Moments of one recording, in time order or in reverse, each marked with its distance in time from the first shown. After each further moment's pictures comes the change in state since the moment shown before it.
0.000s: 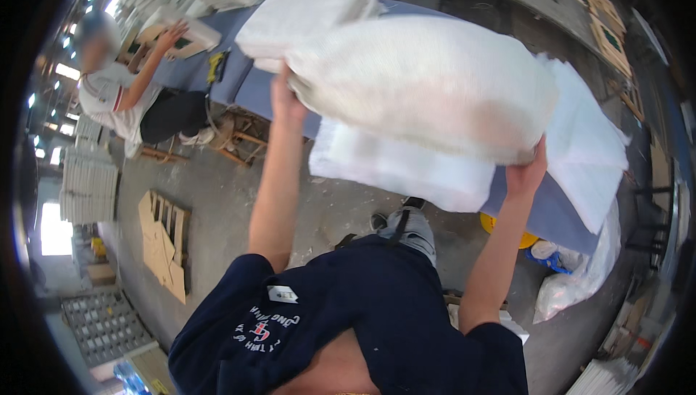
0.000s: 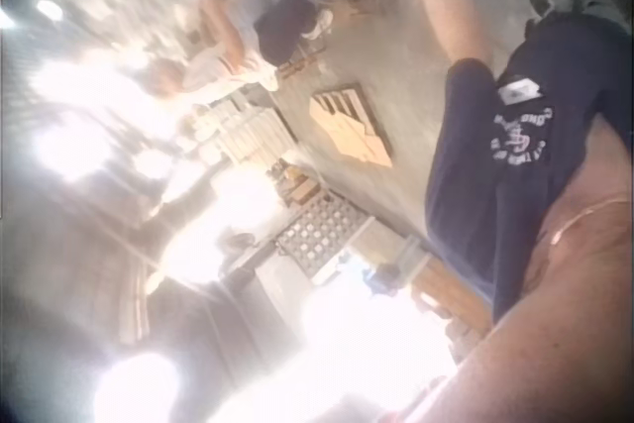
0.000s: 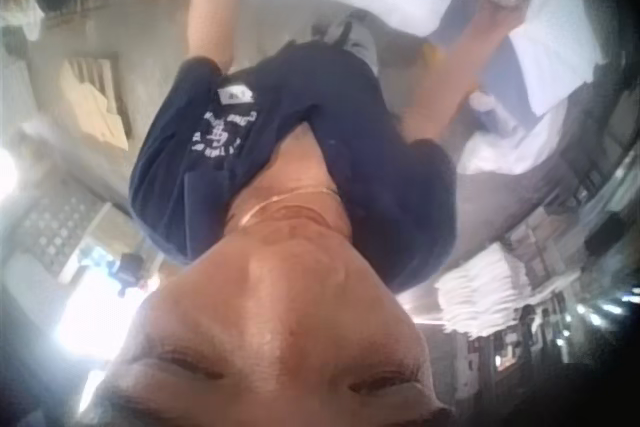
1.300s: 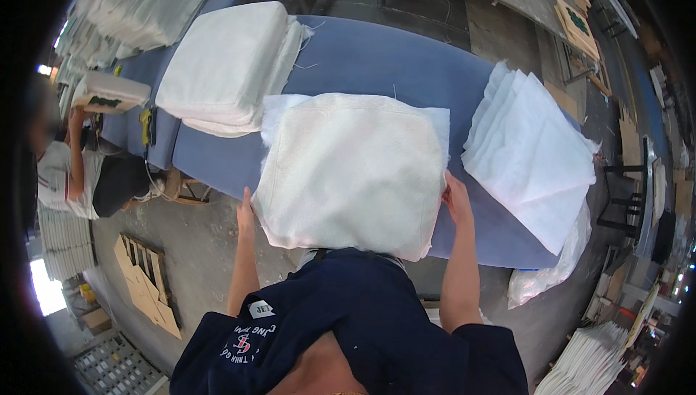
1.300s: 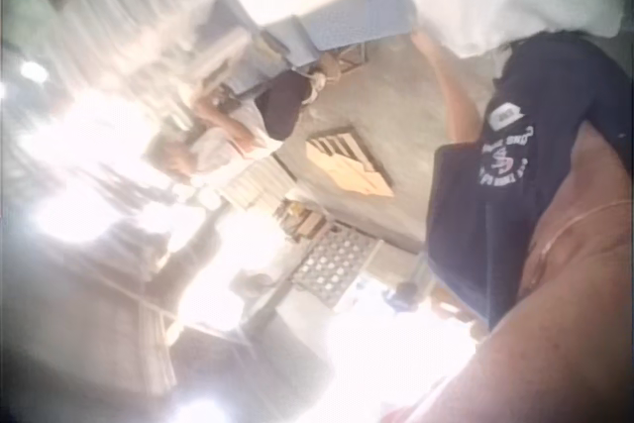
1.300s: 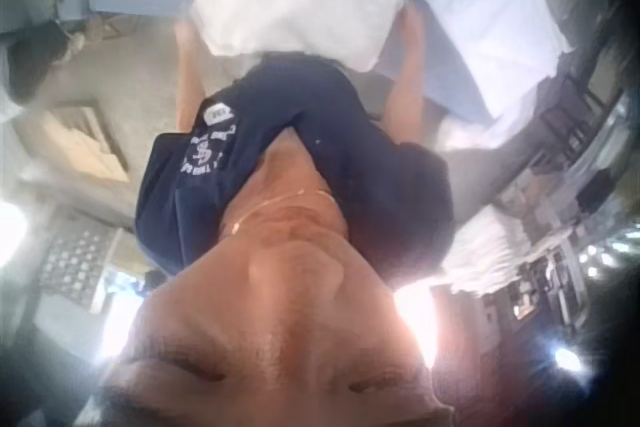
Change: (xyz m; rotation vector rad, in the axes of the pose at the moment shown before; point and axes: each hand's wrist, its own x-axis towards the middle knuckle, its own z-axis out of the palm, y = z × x) left_hand 0.066 -0.100 -0.200 1.246 0.523 -0.321; right_hand 0.172 0.073 -0.101 -0.778 0.024 0.600
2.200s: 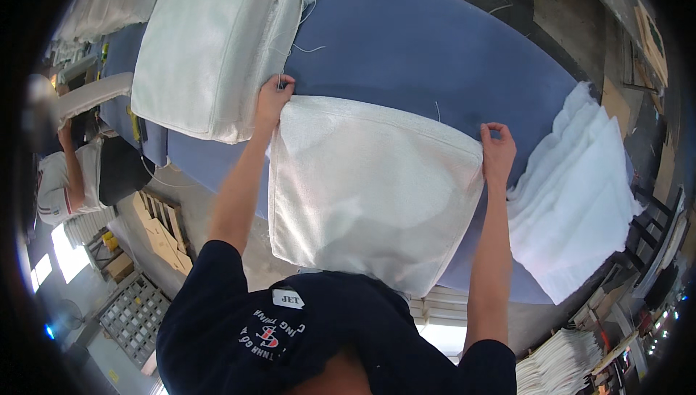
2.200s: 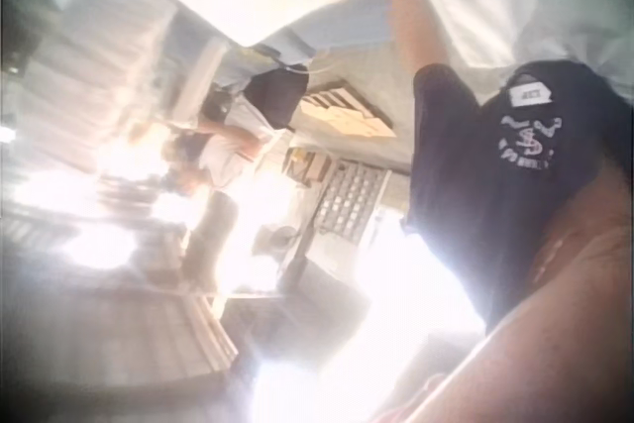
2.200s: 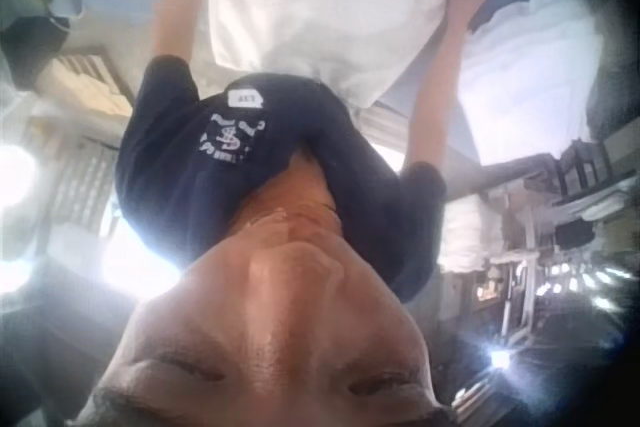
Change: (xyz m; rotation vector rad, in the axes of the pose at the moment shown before) left_hand 0.235 0.212 0.211 0.261 -0.132 0.422; right_hand 0.239 -0.116 0.074 -0.735 0.360 -0.388
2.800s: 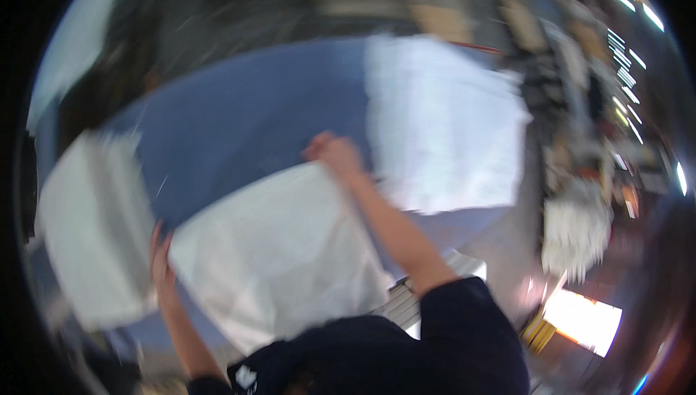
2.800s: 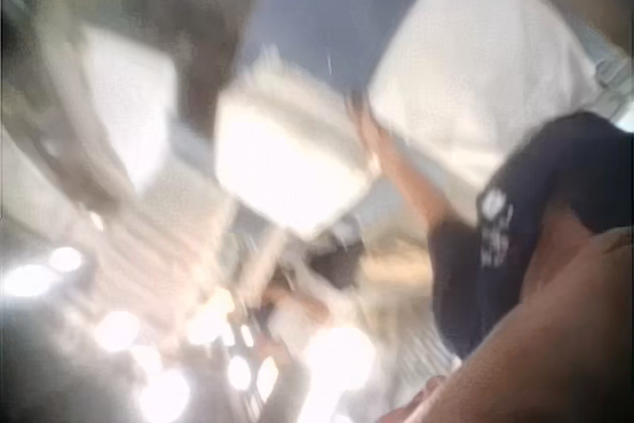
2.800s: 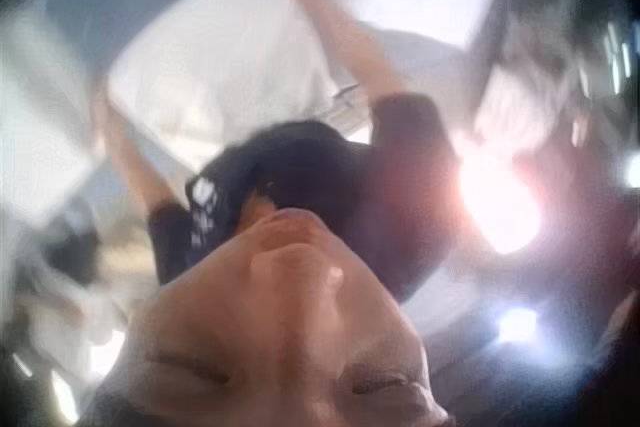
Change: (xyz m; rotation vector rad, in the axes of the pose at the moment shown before) left_hand -0.010 0.024 -0.011 -0.654 -0.496 -0.219; right_hand 0.011 0.062 0.007 -0.006 -0.095 0.007
